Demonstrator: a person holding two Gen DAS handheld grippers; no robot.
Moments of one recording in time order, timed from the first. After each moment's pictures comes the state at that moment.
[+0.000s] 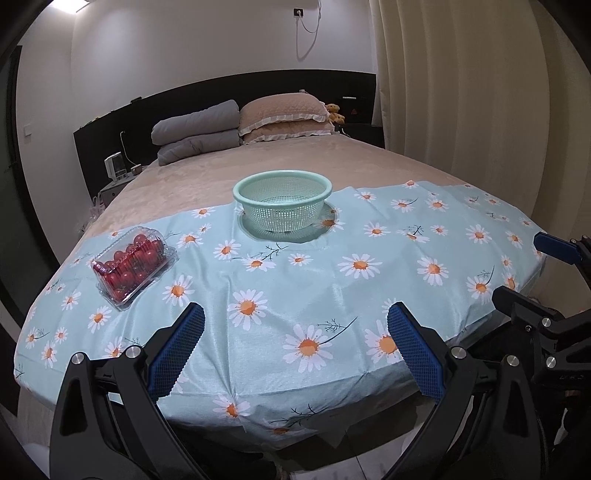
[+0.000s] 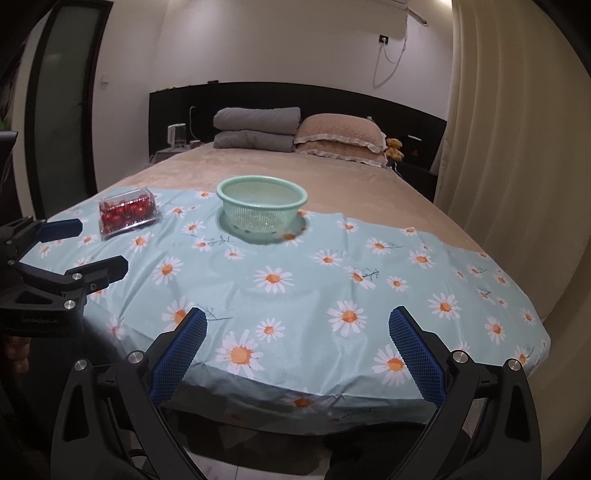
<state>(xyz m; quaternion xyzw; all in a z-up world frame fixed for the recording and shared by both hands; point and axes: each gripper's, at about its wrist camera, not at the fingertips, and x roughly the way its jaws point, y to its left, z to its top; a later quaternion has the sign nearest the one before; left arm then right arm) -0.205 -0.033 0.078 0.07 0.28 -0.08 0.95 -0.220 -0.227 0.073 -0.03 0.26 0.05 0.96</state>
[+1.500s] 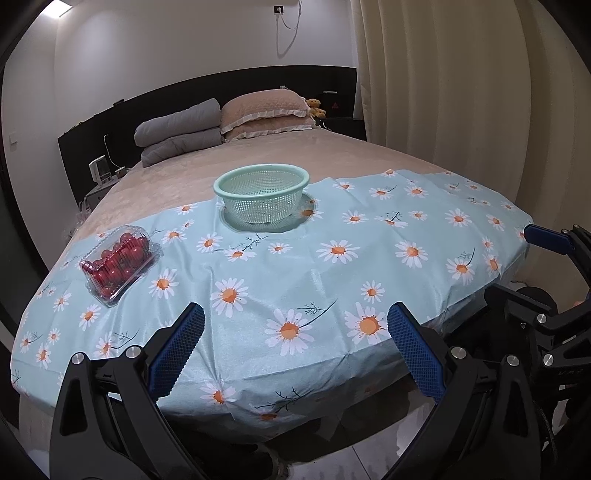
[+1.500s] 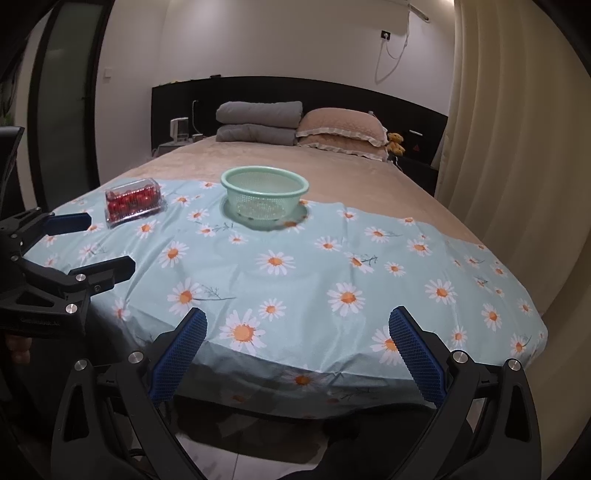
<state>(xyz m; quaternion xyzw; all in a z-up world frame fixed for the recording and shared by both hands) -0.223 -0.040 0.074 0.08 0.29 -0.11 0.95 -0.243 -0.232 0.069 -0.03 0.27 0.06 0.96</state>
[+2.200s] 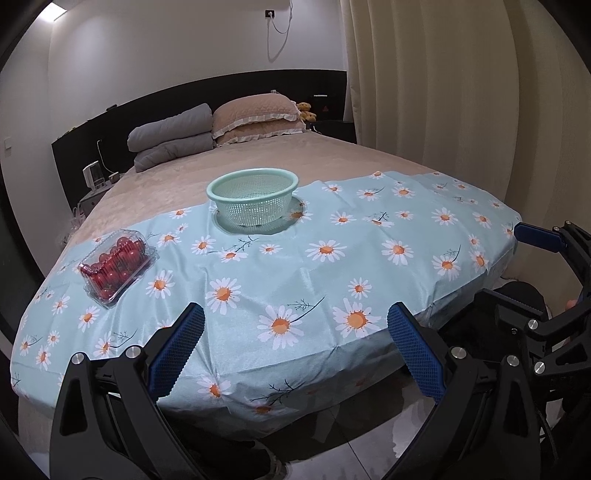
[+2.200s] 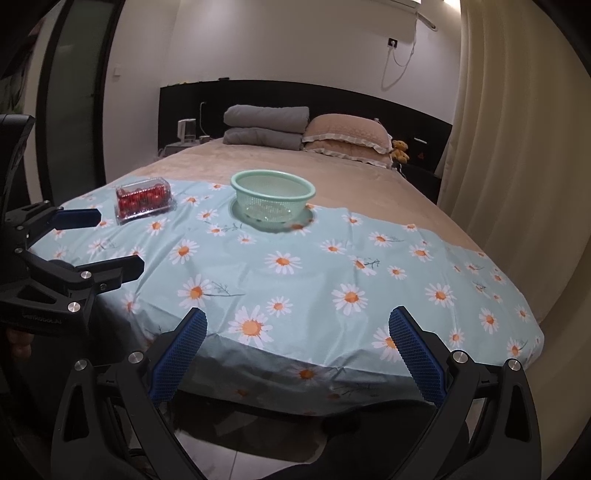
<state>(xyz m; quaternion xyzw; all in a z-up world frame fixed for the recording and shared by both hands) -0.242 -0.041 0.081 0.09 0.28 -0.13 0.95 -0.261 -0.228 0.073 -0.05 0.26 0.06 0.96</state>
